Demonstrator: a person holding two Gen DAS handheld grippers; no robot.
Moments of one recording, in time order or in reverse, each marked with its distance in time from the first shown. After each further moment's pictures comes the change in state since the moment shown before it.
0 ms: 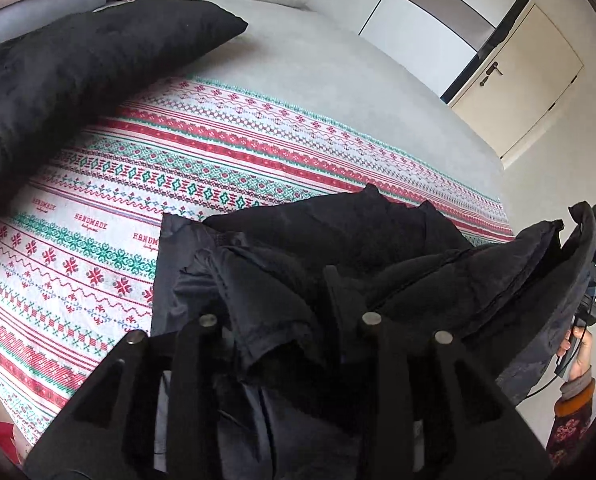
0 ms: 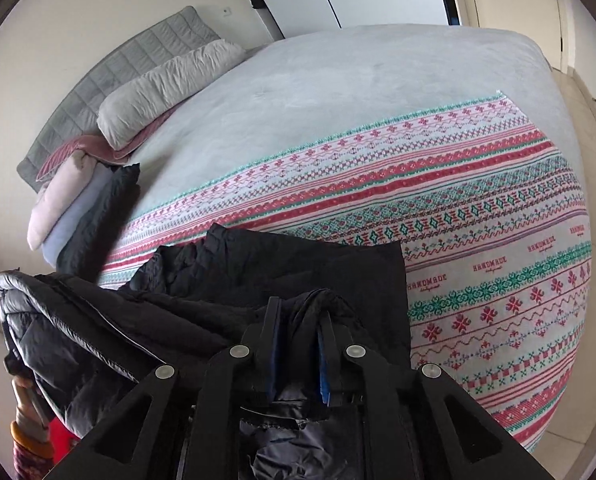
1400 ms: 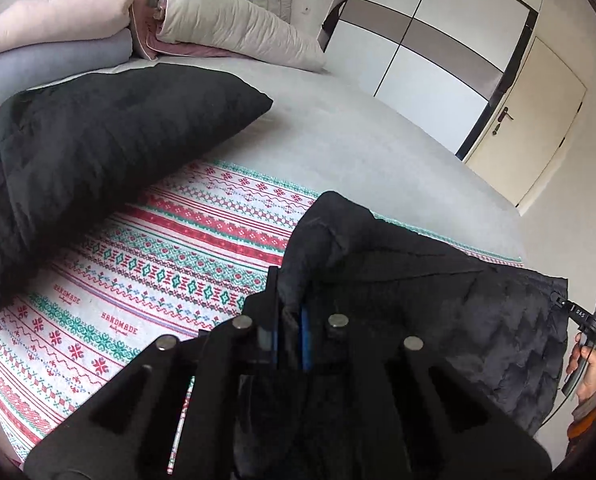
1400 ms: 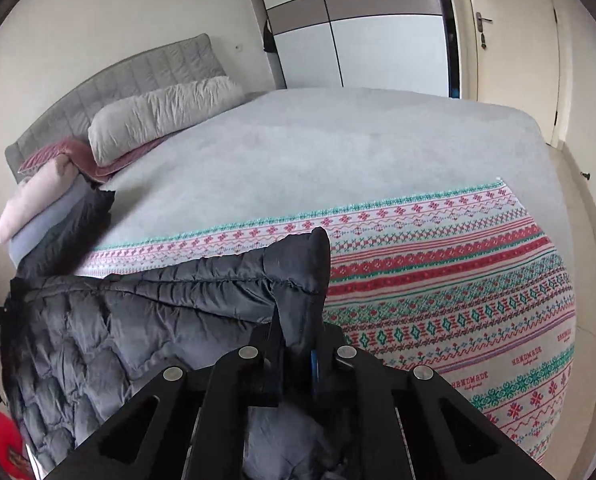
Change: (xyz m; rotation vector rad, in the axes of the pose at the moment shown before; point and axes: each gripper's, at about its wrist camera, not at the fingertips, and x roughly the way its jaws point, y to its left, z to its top) left arm -0.009 0.012 0.057 0.000 -0.269 0.110; right arm 0.010 0.021 0.041 -0.162 -0.262 -0.166
